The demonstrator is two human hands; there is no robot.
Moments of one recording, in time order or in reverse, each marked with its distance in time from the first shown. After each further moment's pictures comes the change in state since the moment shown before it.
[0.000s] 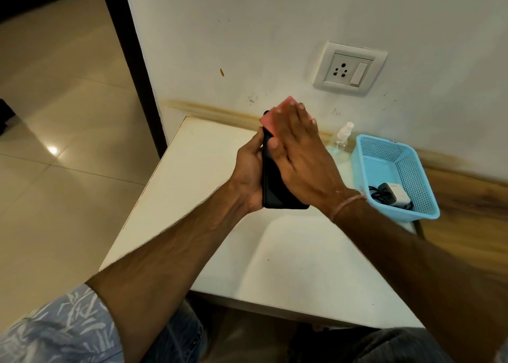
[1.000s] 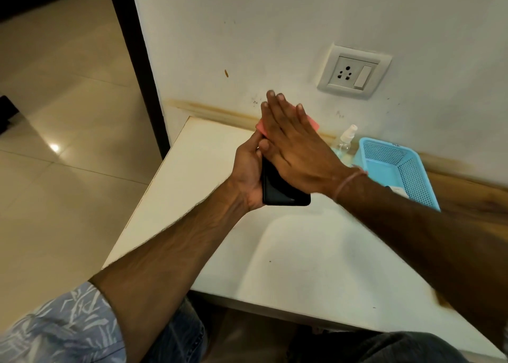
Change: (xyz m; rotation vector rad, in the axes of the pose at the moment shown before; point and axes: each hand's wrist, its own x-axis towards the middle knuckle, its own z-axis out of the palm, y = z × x) left_hand 0.002 0.006 -0.007 -0.103 -0.111 0.016; right_hand 0.025 0.003 -0.005 -0.187 -0.125 -0.222
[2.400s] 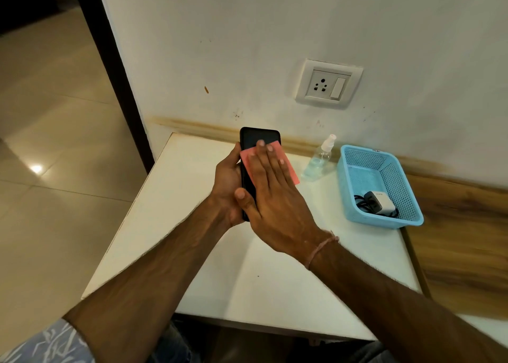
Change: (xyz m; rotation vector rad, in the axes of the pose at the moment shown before) left_hand 0.001 0.000 -0.008 0.142 0.215 0.040; right_hand -0.048 -0.045 0.029 0.209 0.080 0.228
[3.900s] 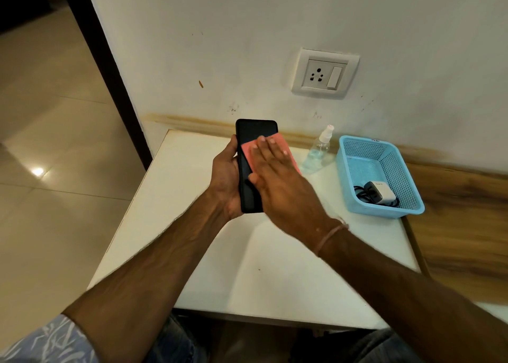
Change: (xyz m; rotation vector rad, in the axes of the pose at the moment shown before) left_hand -0.003 0.003 0.005 0.014 -0.005 -0.071; right_hand 0.004 0.015 -0.014 -0.001 -0.022 -0.030
